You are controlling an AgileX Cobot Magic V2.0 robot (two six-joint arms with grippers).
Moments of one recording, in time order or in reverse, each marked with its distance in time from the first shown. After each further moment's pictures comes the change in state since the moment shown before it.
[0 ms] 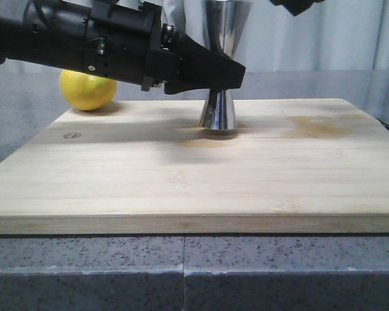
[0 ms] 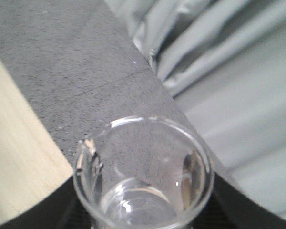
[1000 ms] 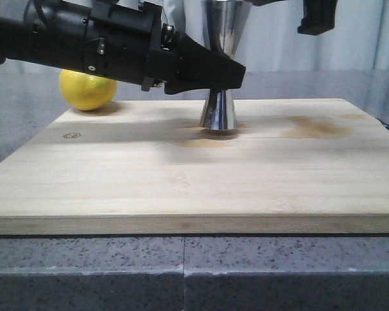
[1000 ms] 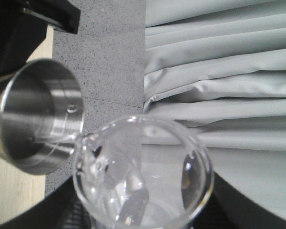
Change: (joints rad) left arm 0.000 0.000 0.000 0.000 0.000 0.000; right arm 0.116 0.000 0.000 -0.044 -0.004 -0.625
